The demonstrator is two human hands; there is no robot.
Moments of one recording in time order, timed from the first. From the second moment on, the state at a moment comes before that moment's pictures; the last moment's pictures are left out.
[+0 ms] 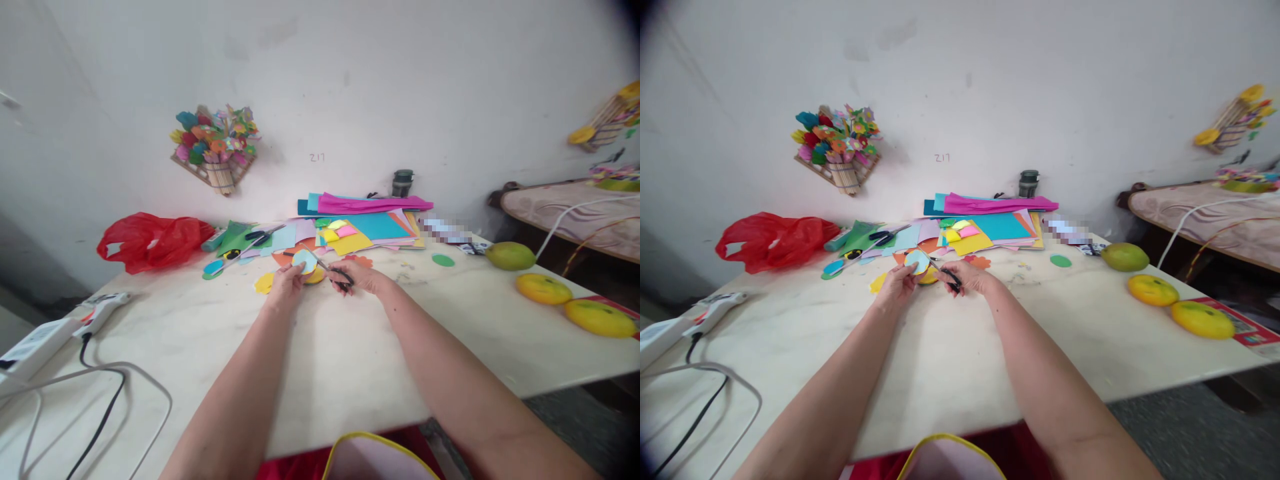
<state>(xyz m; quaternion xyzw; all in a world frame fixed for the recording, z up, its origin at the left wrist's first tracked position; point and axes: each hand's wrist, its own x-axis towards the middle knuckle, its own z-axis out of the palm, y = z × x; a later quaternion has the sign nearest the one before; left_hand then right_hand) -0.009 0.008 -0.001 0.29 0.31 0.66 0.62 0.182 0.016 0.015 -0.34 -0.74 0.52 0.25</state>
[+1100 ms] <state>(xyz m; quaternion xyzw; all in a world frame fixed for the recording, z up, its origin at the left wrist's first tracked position) -0.015 0.007 0.001 0.30 0.33 0.62 0.64 0.186 0.015 0.019 -0.34 -0.75 0.52 0.23</state>
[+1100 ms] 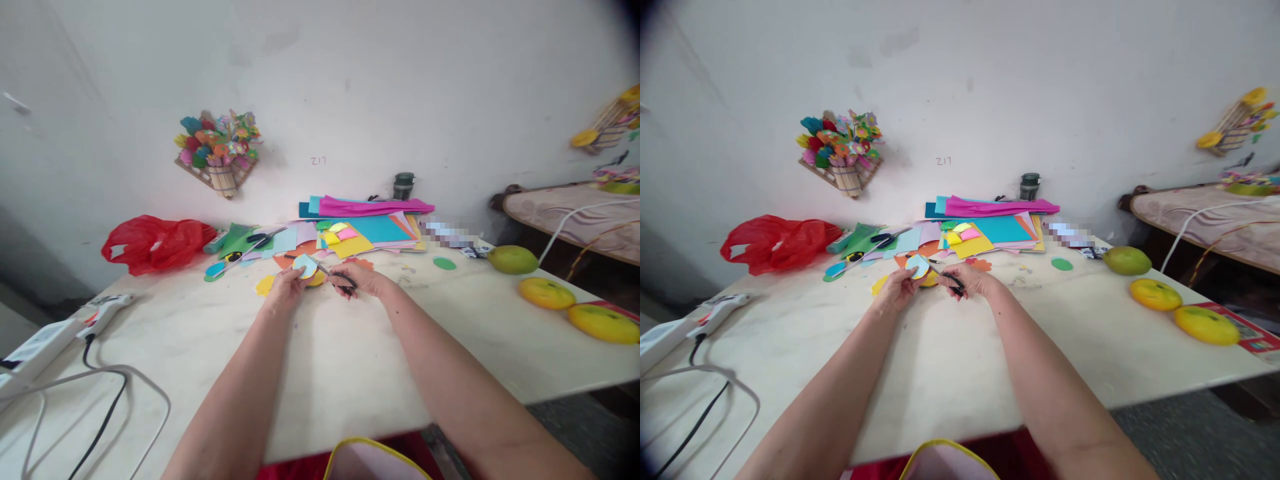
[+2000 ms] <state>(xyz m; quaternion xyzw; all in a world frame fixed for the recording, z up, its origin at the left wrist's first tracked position) -0.013 0.007 0.000 0.29 0.33 0.62 0.65 0.185 0.010 0.022 -0.33 -0.75 0.52 0.25</state>
